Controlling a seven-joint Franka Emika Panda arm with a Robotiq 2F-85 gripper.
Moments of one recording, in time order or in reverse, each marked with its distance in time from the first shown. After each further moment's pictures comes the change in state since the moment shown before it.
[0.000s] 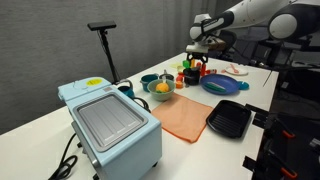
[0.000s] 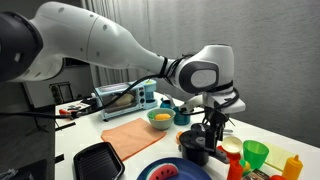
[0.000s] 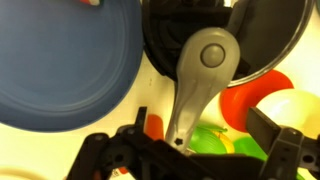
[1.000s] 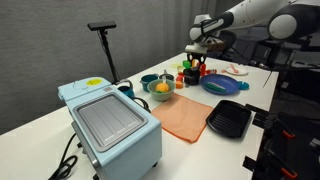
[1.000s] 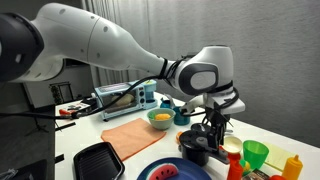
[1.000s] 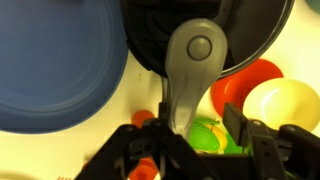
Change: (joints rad) arm 0.001 0.003 0.001 -0.007 0.002 0.051 0.031
